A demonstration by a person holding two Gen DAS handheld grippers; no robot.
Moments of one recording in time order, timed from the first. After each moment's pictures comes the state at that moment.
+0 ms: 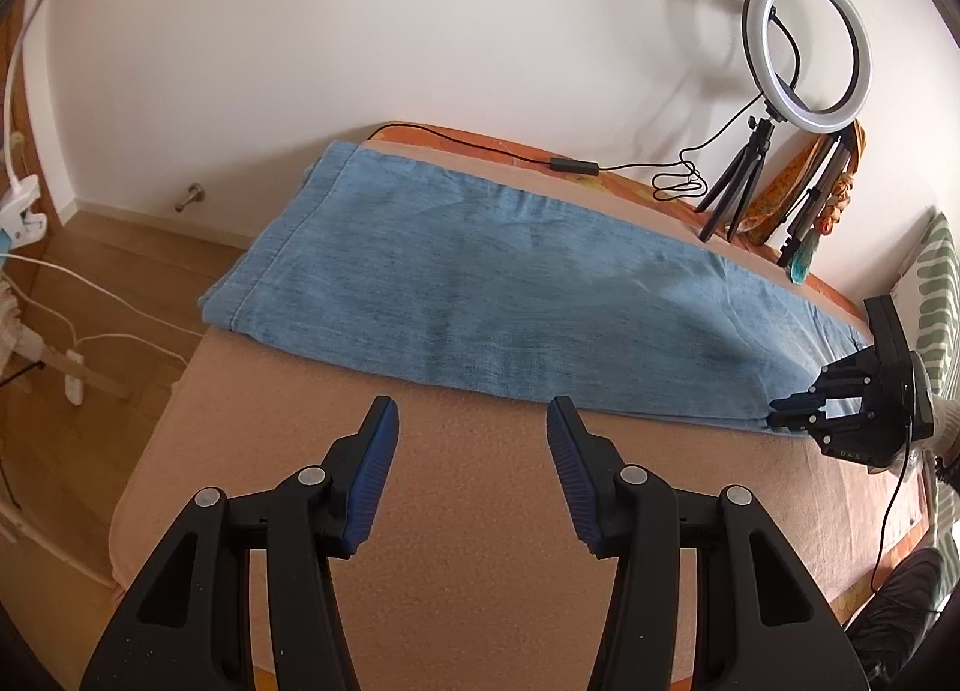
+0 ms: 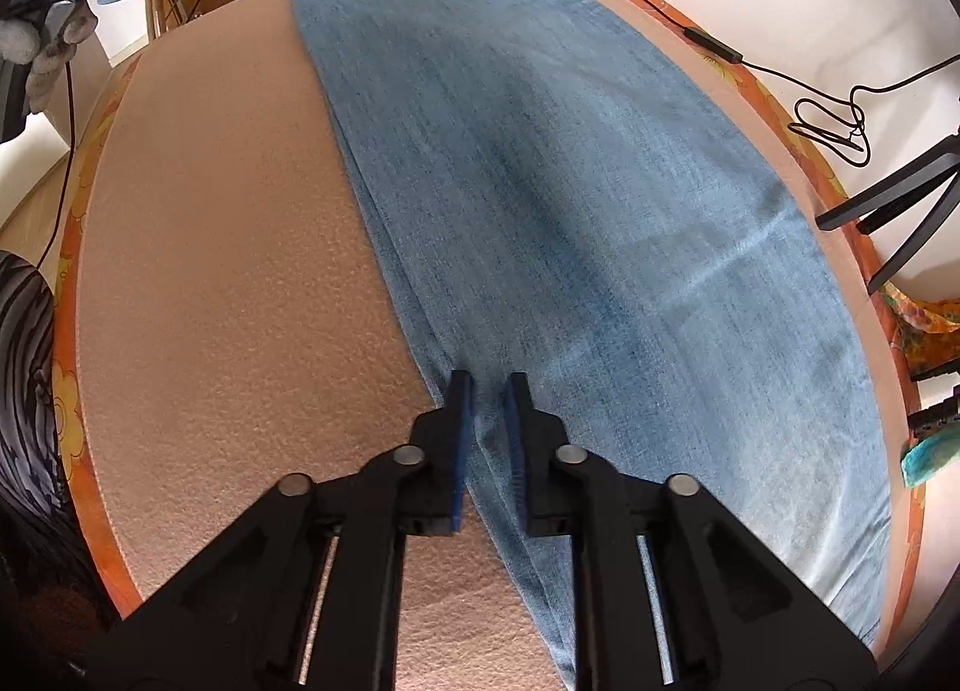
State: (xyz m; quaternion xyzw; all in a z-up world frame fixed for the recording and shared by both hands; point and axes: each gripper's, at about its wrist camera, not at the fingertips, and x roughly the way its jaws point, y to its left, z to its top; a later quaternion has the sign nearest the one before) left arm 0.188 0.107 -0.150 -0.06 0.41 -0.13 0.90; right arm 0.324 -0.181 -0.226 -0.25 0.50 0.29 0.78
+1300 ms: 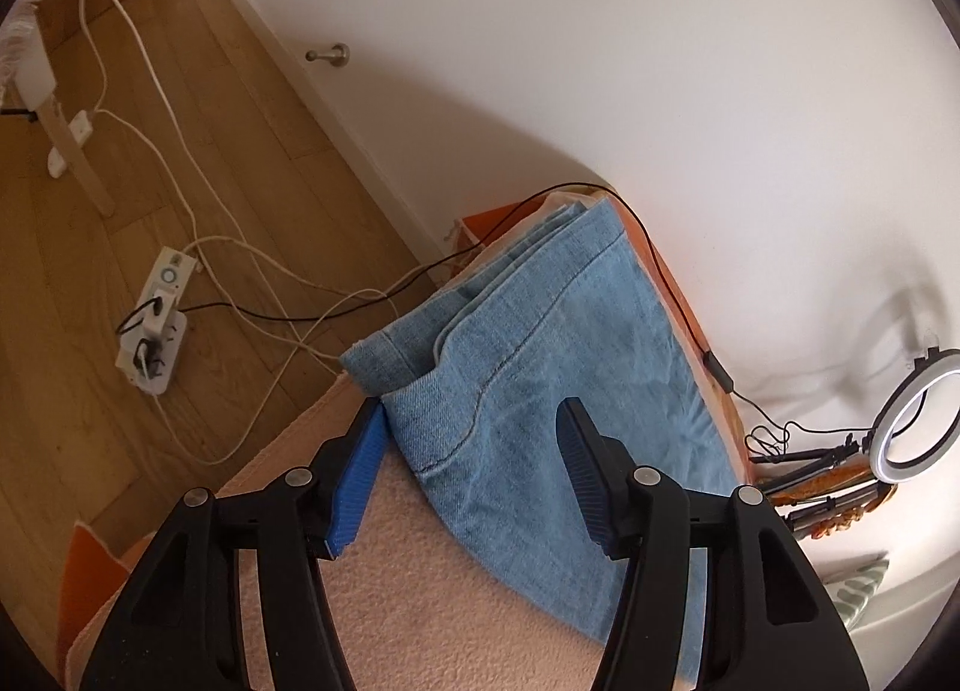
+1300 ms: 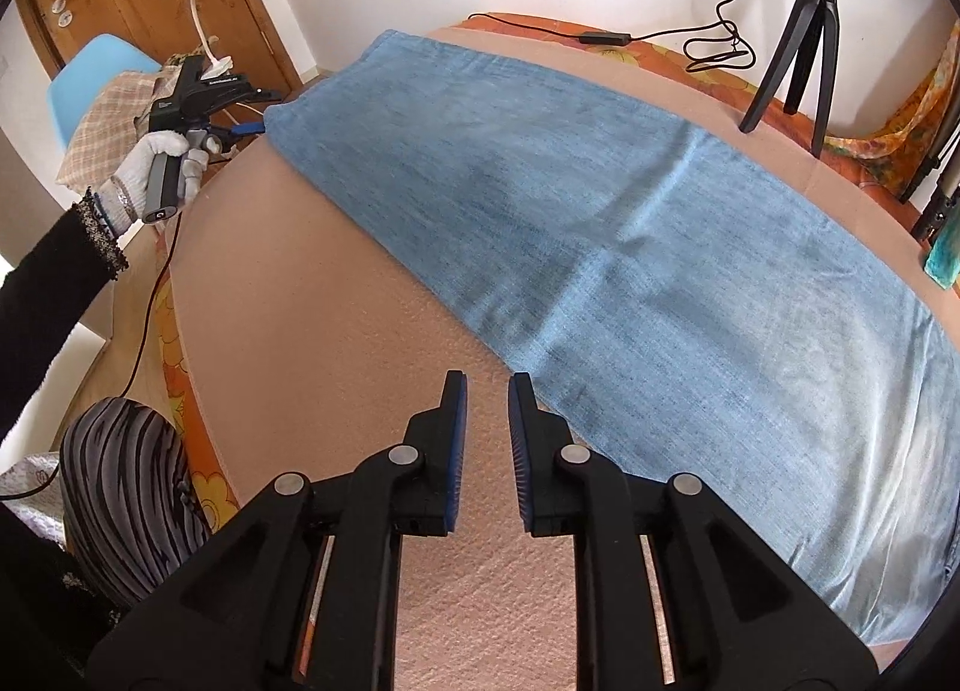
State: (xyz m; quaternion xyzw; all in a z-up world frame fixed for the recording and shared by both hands) left arm 0.310 0.254 -0.233 -0.37 0.42 -0.02 0.83; right arm 0.276 -0.222 -0.176 -0.04 0.49 0.24 0.84
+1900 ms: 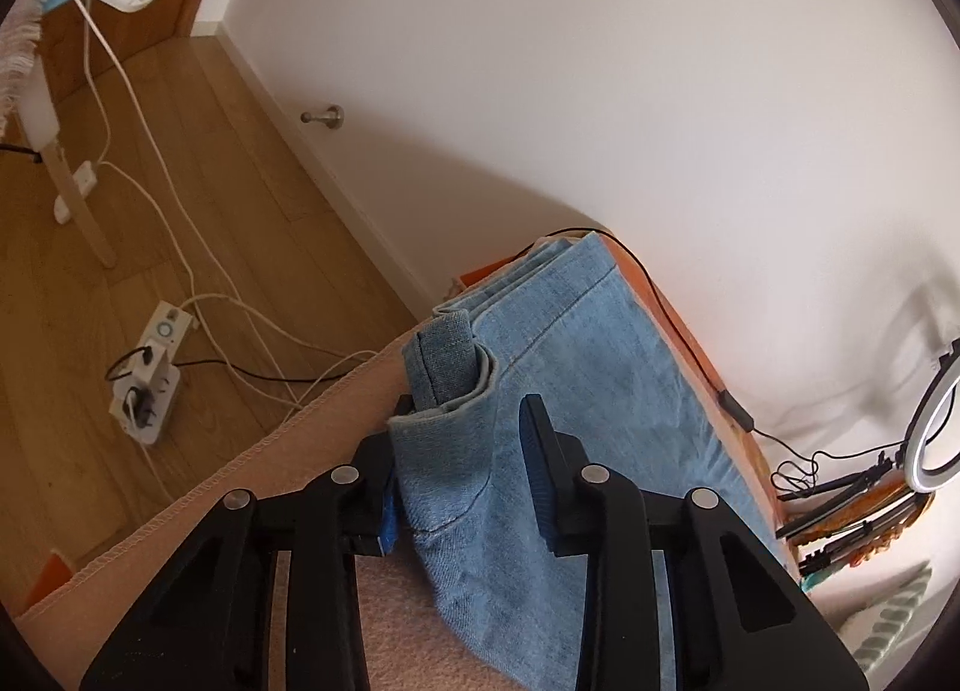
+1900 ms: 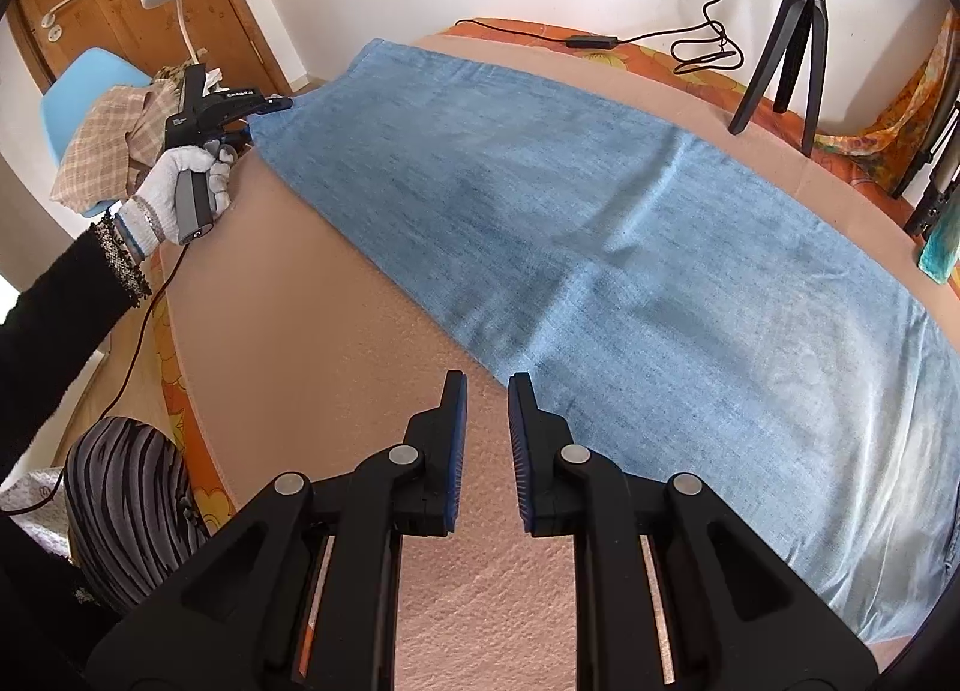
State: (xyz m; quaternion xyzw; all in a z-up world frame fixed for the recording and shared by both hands) left arm 0.318 0.225 -0.235 -0.35 0.35 0.03 0.87; right arm 0.282 -0.225 -0.174 -0.03 0.49 0.23 0.84
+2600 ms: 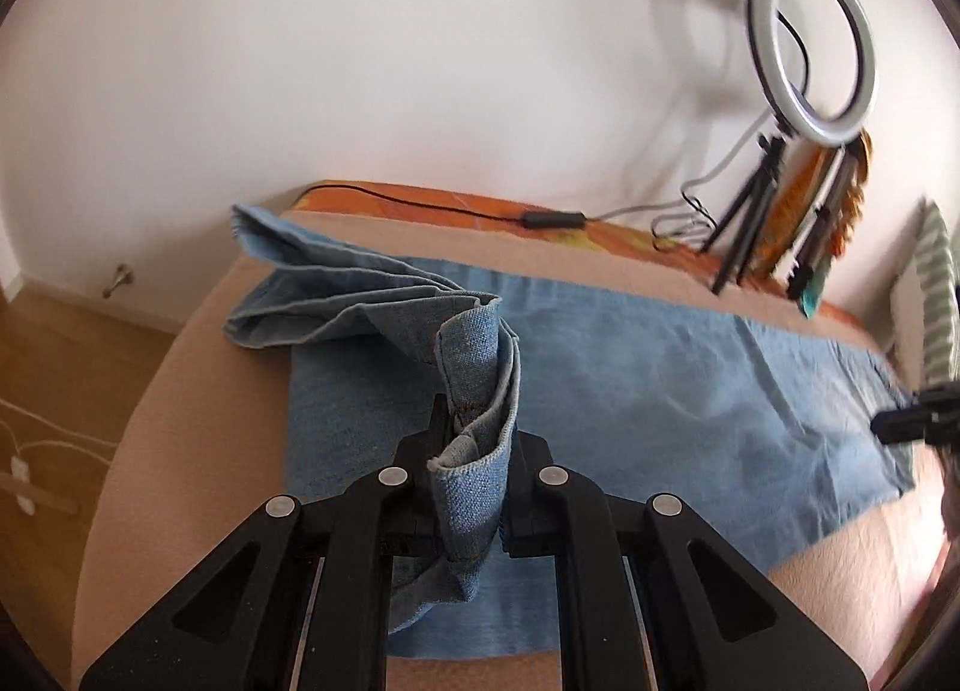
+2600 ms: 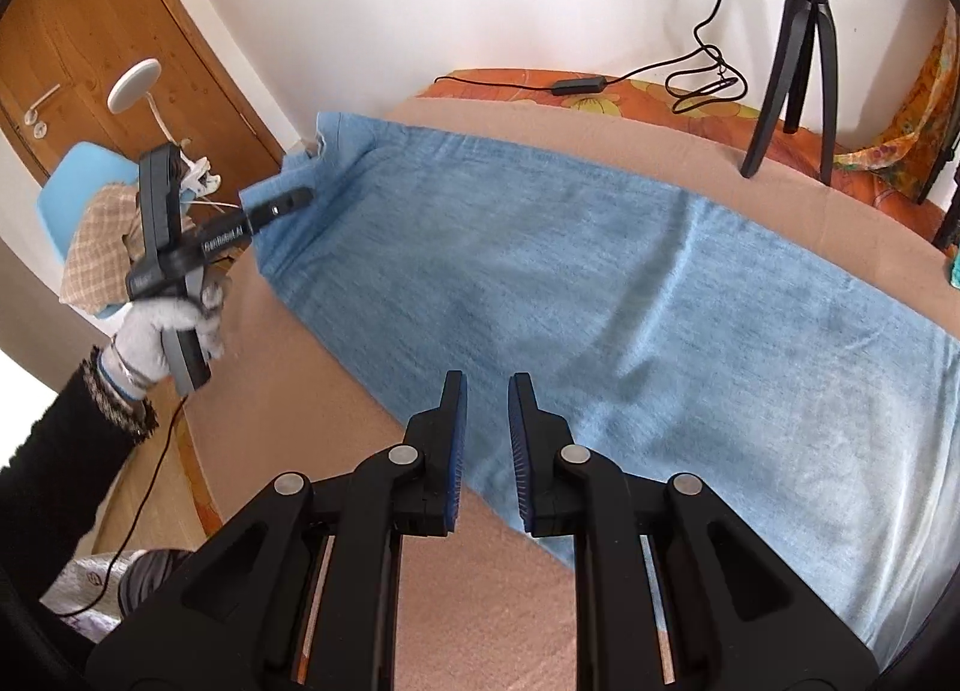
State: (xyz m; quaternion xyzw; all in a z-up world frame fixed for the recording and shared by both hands) left arm 0.294 0.059 -0.188 -0.03 0.35 -0.20 0.92; right arm 0.352 -0.219 -0.164 0.06 0.47 0.24 0.85
